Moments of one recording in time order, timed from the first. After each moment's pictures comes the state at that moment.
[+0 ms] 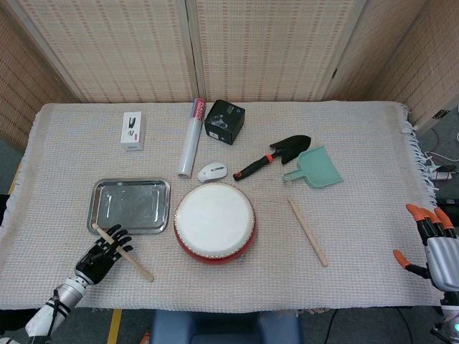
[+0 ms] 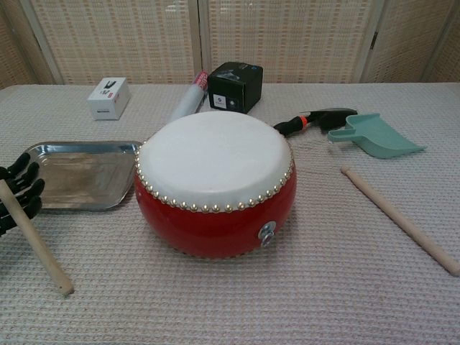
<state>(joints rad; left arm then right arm) -0.40 -1.35 0.11 -1.39 1.57 1.08 -2.30 0.03 -1.08 0.05 -1.59 -1.52 1.51 0.14</state>
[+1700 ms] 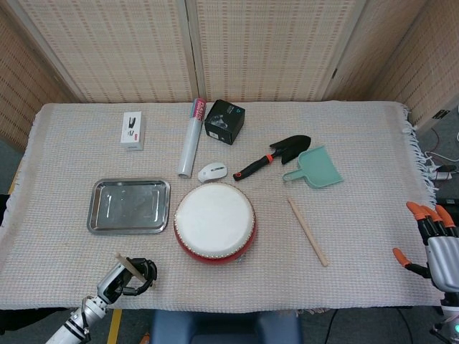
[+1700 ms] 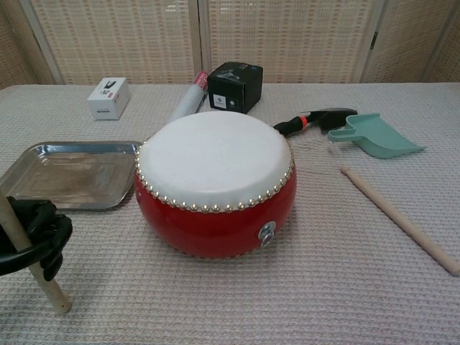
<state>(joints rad) -0.36 -1.43 0.18 -1.47 1.71 1.24 -1.36 0.03 -1.07 0.05 -1.62 -1.55 1.55 0.12</state>
